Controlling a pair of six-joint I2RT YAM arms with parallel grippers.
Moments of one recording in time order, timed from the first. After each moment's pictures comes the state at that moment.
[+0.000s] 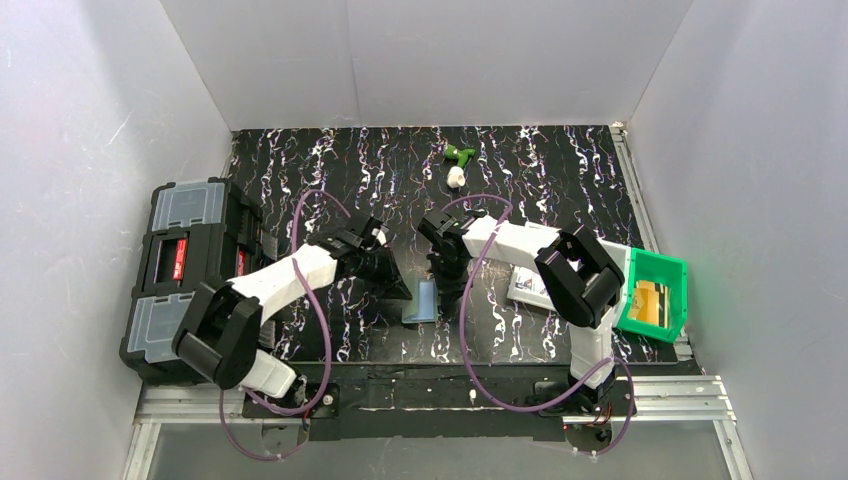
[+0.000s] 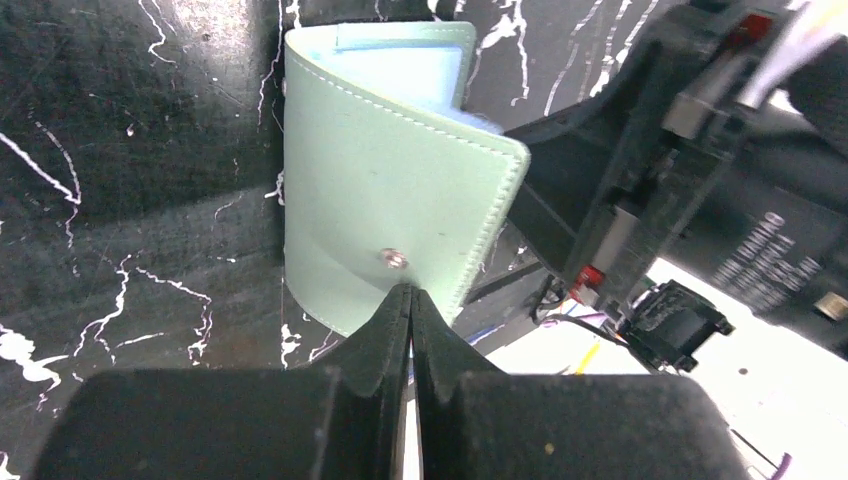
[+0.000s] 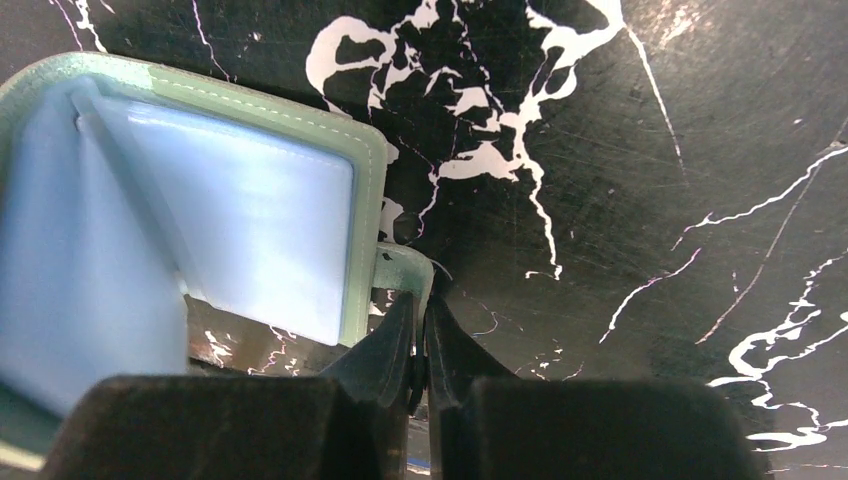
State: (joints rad) left arm -0.55 1.43 0.85 -0.50 0.42 -0.88; right arm 0.83 1.94 1.33 -0.82 -0.16 0.61
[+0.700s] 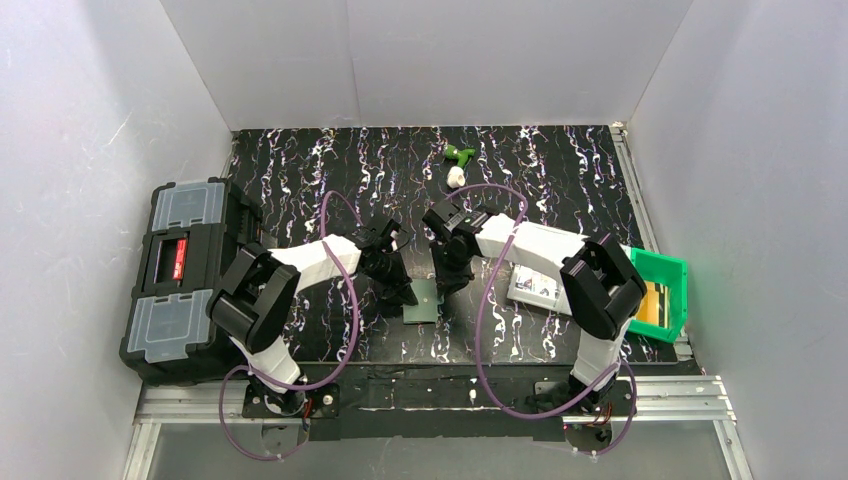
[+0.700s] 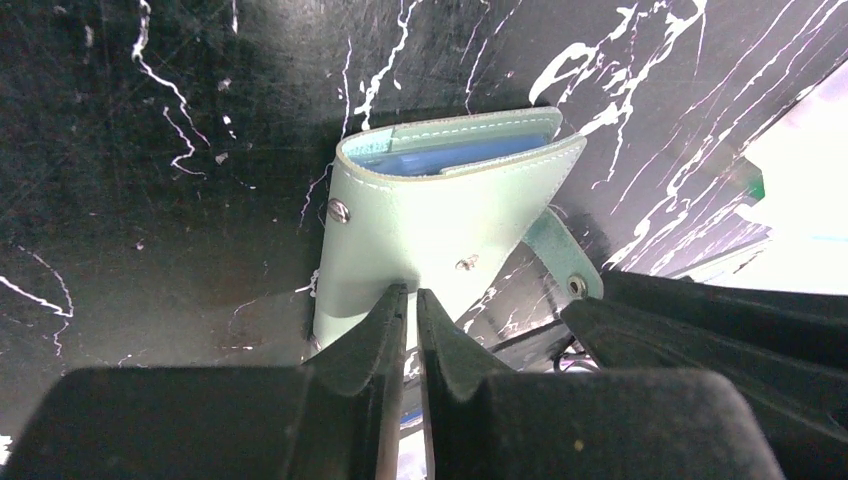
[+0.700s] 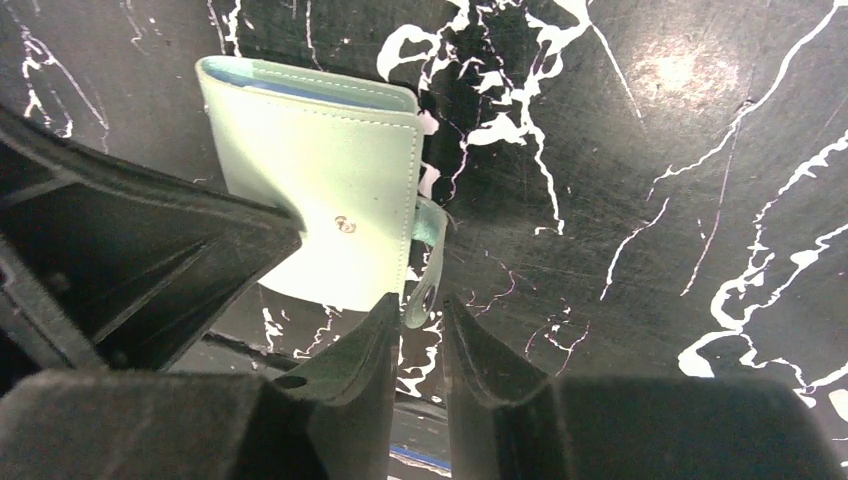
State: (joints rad) left arm -0.60 1.68 0.93 -0.48 0.35 -0.92; right arm 0.83 1.82 1.31 -0.79 -0.12 0.66
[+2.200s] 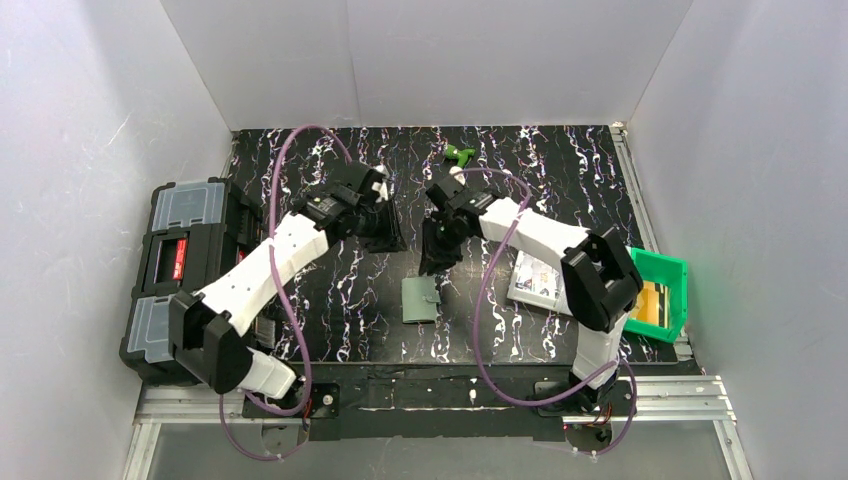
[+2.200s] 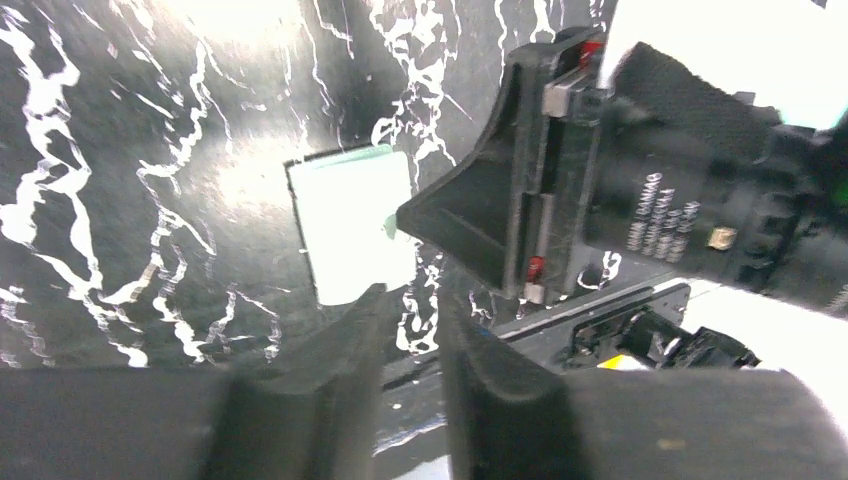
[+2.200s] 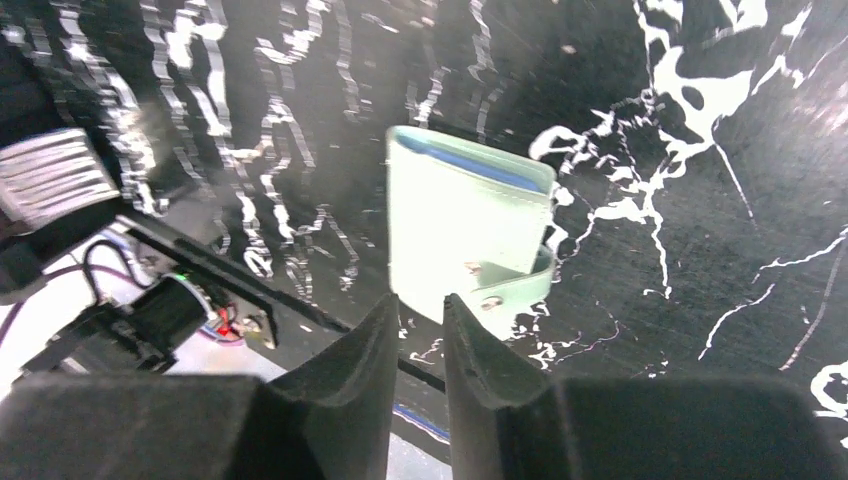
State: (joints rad) left arm -0.59 1.44 1.31 -0.84 0.12 -0.67; right arm 0.76 1.86 1.42 -0.71 -0.32 0.71
